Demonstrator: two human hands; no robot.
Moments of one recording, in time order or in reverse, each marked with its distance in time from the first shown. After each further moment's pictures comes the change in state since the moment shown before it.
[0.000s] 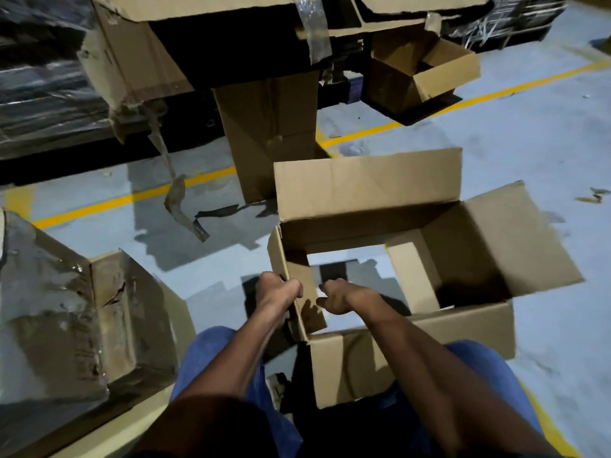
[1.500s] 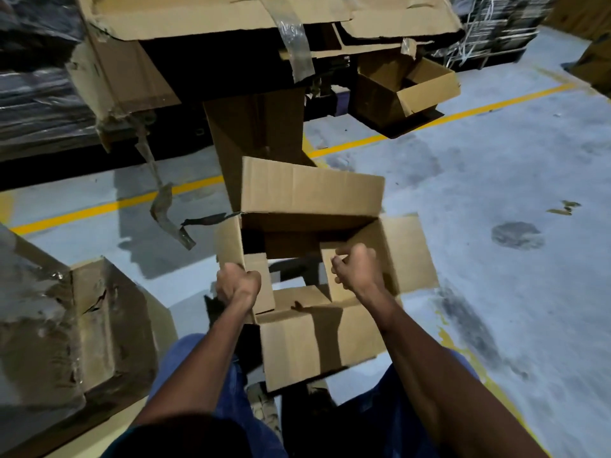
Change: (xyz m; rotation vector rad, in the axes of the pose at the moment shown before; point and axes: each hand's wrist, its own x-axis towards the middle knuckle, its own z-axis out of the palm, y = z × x) left_hand 0.024 0.017 -0.018 0.227 0.364 0.049; right_hand -0.037 0.036 -0.045 0.546 0.758 0.135
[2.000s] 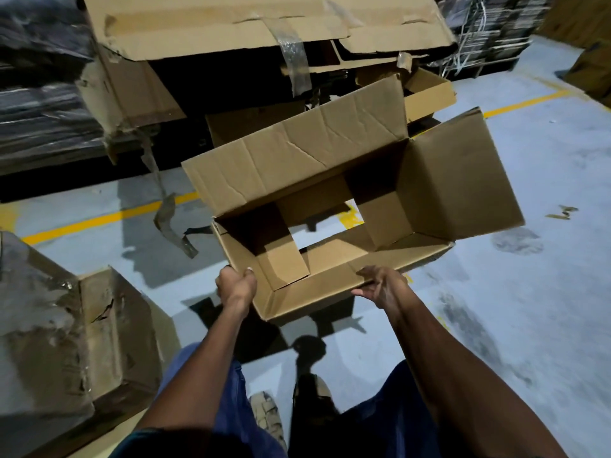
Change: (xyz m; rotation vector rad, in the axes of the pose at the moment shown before) left_hand 0.013 -0.001 -0.005 -0.231 -0.032 -0.056; right_hand 0.003 0.038 -0.028 1.143 -0.184 0.566
